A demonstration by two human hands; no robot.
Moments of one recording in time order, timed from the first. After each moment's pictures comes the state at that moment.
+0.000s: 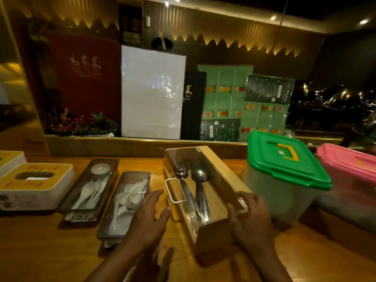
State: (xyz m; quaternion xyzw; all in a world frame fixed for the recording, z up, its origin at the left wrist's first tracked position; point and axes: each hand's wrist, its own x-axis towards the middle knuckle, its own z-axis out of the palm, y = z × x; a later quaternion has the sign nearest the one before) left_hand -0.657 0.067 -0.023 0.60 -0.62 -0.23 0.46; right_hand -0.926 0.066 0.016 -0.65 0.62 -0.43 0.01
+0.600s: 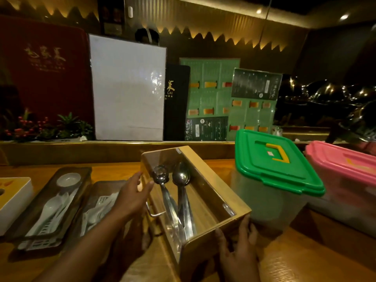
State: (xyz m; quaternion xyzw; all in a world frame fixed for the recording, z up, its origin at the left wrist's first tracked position) left_hand -0.651 -0.065 -0.019 0.64 -0.54 -0.30 0.45; right_hand -0.935 0.052 -0.056 -0.50 0.70 -0.45 0.22
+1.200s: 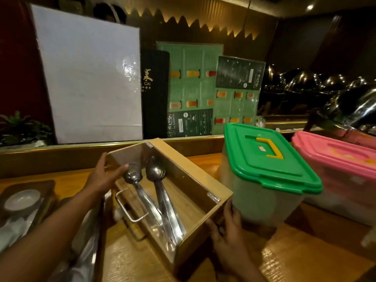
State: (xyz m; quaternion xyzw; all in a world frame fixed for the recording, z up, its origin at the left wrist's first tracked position) left_hand -0.595 -0.177 -0.011 0.61 -0.51 -0.39 0.47; right_hand -0.943 -0.016 -0.059 -0.58 0.64 -0.44 0.25
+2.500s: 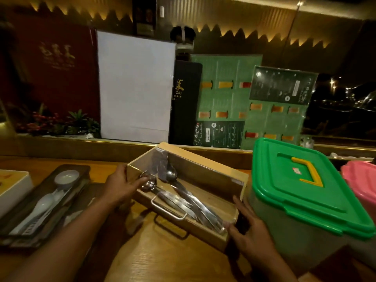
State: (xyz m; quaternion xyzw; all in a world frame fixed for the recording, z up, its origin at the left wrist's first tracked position) left_hand -0.652 -0.120 0.003 0.73 -0.48 -0.21 0.43; right_hand -1.030 -0.083 -0.012 -0.69 0.54 -0.35 0.32
